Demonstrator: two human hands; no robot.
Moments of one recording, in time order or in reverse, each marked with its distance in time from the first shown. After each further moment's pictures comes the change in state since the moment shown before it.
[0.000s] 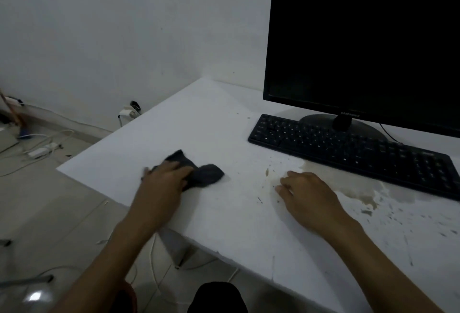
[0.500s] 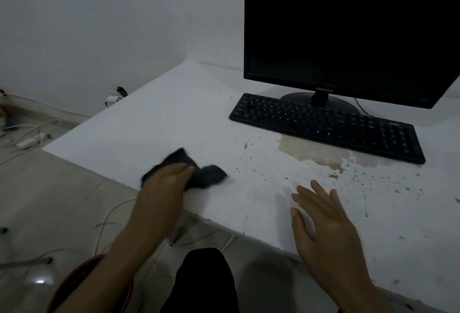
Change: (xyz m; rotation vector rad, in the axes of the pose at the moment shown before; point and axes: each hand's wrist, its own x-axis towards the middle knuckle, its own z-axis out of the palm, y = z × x) left_hand -0.055 0.062 -0.003 0.057 -0.033 0.107; right_hand -0.120 0.032 0.019 0.120 0.393 -0.016
